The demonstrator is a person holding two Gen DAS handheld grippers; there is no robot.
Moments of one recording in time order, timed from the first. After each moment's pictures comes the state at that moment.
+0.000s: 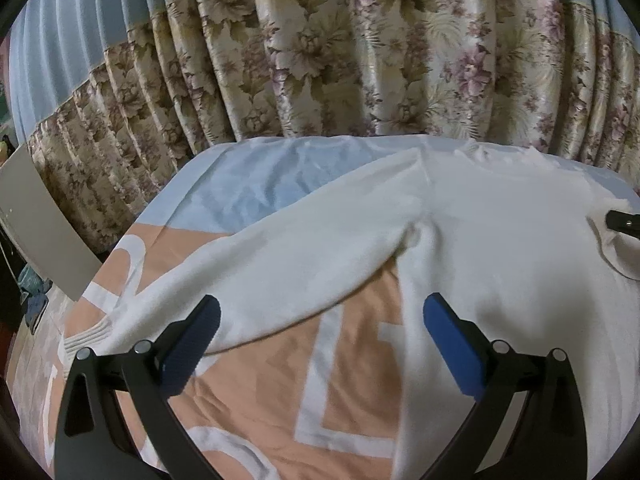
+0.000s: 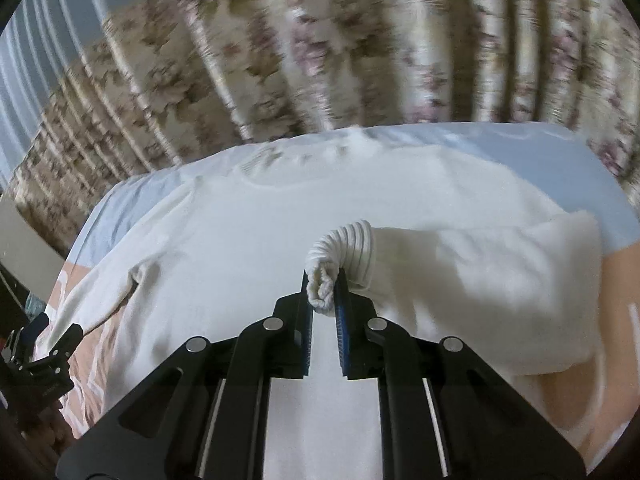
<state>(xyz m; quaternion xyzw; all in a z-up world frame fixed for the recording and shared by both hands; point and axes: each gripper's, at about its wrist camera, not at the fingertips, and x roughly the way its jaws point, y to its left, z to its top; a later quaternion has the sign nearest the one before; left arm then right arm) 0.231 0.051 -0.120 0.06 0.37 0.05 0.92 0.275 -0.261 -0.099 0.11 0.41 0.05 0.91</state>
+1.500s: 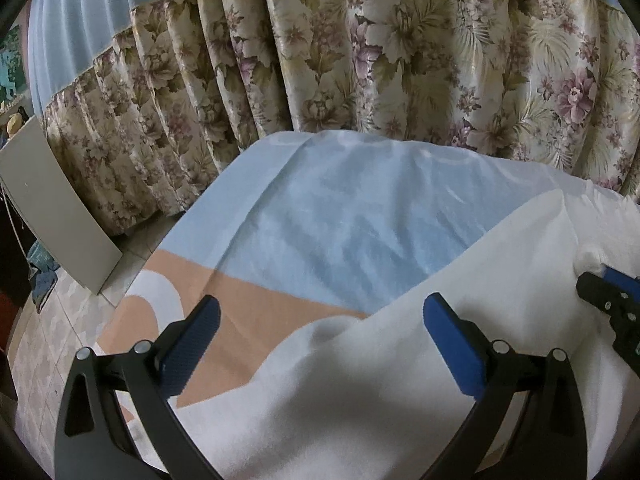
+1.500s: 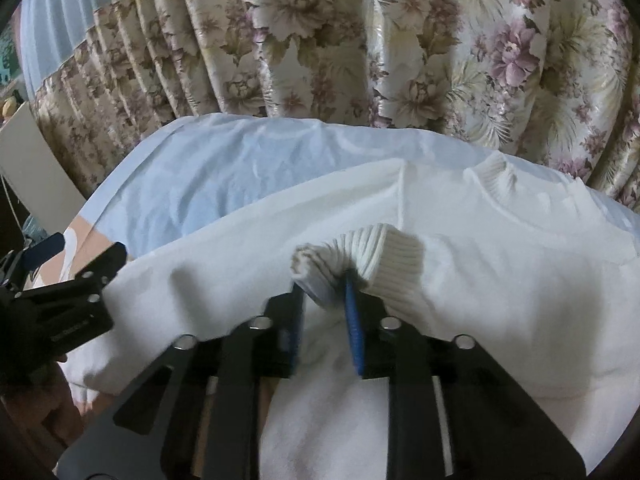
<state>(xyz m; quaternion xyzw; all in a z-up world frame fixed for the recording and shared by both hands) 0.337 0.173 -0.142 0.03 0.39 0.11 0.91 0.356 -0.034 -0.121 0.00 0.42 0.14 0.90</state>
